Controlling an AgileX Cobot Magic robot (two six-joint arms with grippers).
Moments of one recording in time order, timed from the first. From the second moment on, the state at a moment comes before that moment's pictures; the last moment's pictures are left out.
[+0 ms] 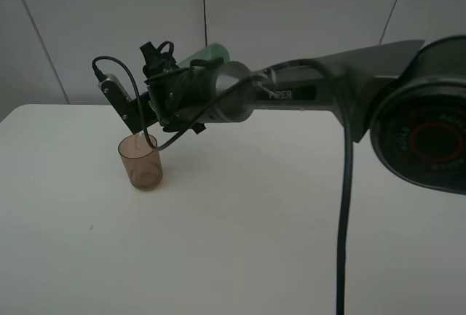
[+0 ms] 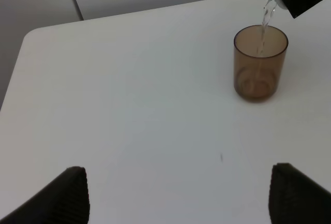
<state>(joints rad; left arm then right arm) 0.06 -0.01 -0.51 -0.19 1.09 0.24 0.96 2.34 -1.83 -1.53 0.65 -0.28</state>
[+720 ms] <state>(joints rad) 0.06 -0.01 -0.51 -0.19 1.09 0.24 0.96 2.34 -1.83 -1.58 0.65 -0.26</state>
